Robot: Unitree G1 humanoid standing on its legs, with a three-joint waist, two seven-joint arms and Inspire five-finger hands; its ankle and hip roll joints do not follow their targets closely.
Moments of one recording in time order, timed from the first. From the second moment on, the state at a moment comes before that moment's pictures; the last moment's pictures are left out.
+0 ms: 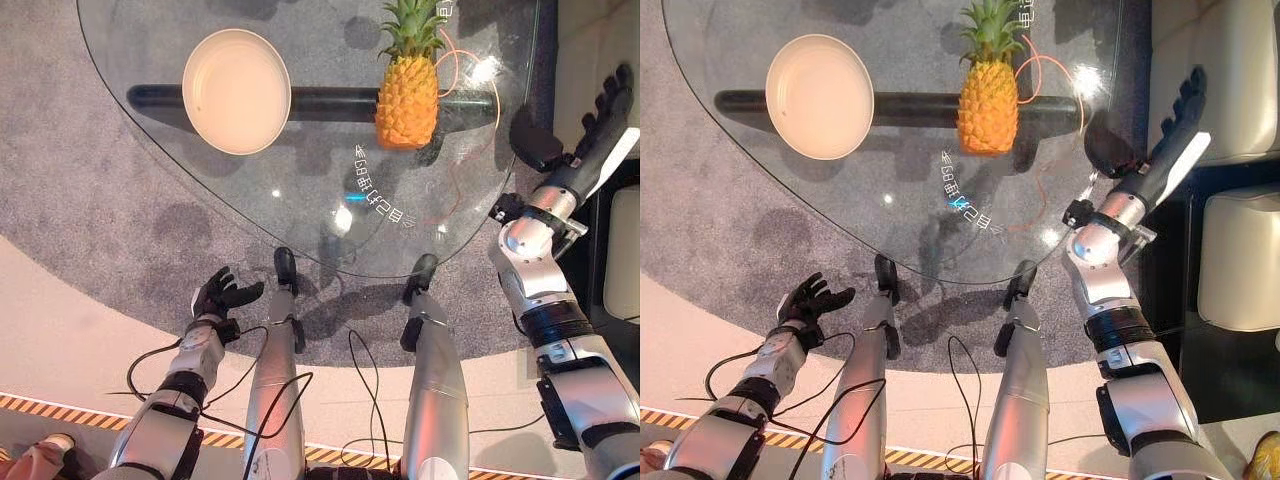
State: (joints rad) left arm -0.51 0.37 -0.21 1.06 -0.69 -0.14 0.12; right arm -0.75 -0.55 0.21 0.42 0.28 -0.27 -0.88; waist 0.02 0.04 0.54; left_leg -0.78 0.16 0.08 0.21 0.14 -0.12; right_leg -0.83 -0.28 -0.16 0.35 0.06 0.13
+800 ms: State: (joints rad) left arm -0.46 0.32 -0.18 1.04 -0.69 -0.14 0.11; right arm -0.72 -0.51 0.37 0.17 0.20 -0.12 -0.76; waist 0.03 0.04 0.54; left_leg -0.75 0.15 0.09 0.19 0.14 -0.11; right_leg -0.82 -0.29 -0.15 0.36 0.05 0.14
